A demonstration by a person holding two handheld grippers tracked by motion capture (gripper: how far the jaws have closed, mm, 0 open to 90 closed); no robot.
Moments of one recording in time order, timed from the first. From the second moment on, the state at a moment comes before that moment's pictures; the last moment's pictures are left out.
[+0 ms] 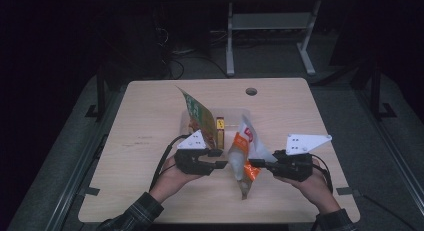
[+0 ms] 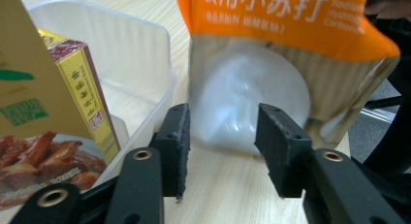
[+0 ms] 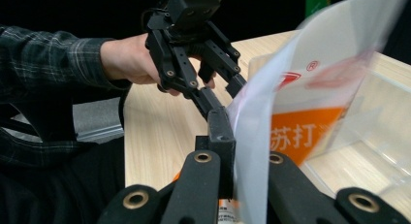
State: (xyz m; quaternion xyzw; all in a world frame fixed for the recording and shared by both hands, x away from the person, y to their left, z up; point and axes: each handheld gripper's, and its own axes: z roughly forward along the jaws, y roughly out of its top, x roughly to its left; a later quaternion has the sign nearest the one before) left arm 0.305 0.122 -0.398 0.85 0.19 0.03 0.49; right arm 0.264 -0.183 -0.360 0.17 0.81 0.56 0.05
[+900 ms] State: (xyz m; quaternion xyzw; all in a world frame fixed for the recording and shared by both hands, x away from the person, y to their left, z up) left arm 0.294 0.210 -0.426 0.86 0.27 0.05 0.44; right arm 0.305 -0.196 -0.322 0.17 0.81 0.55 0.10
